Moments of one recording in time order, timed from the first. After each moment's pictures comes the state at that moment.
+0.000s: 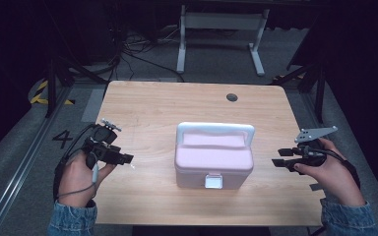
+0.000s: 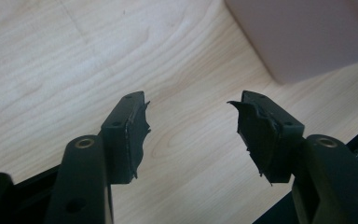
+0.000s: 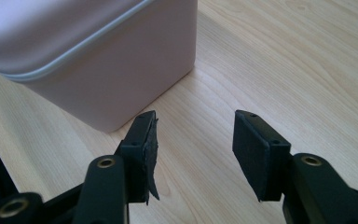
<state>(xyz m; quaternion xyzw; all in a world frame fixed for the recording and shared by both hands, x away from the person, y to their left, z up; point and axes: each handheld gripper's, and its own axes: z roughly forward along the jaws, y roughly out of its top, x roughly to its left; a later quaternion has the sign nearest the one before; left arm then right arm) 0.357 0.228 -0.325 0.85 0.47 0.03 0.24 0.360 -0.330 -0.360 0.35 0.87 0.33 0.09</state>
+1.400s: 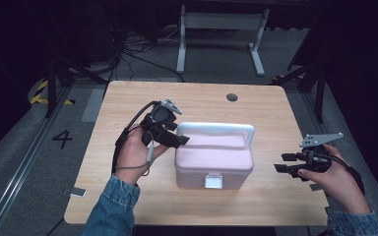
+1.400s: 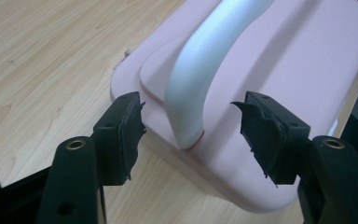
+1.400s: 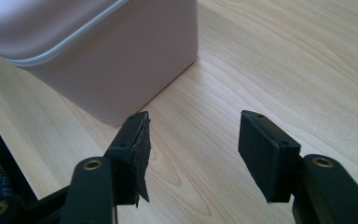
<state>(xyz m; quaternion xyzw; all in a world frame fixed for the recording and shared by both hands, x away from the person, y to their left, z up) 0.396 0.095 -0.290 0.90 0.29 0.06 0.31 0.348 -0.340 -0.369 0.37 0.86 0.35 0.08</state>
